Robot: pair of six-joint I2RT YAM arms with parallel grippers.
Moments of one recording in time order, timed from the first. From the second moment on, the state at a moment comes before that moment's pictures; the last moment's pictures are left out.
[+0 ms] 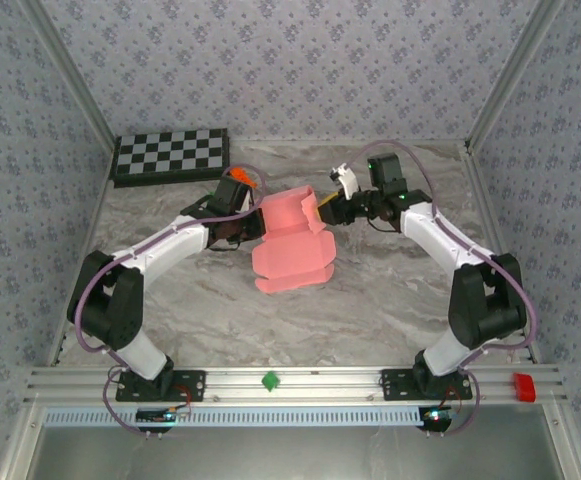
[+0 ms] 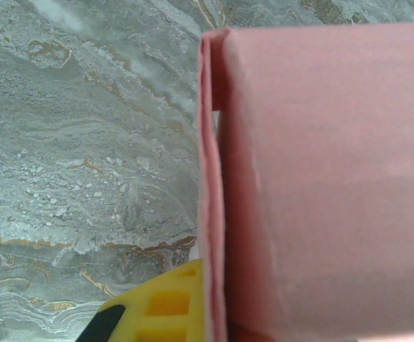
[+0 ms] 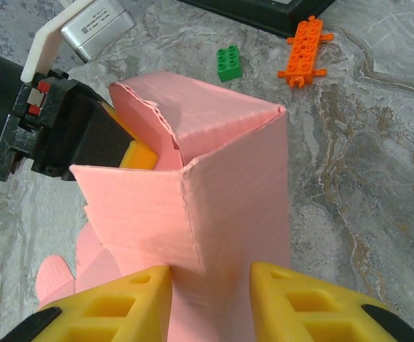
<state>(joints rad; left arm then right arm) -0.53 1.61 1.14 -0.43 0.14 -0.63 0.32 1.59 1.20 -0.34 -0.72 -0.17</state>
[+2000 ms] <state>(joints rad) -0.52 1.64 1.14 -0.43 0.15 -0.64 0.50 1.69 1.21 -0.26 -0.15 -0.17</state>
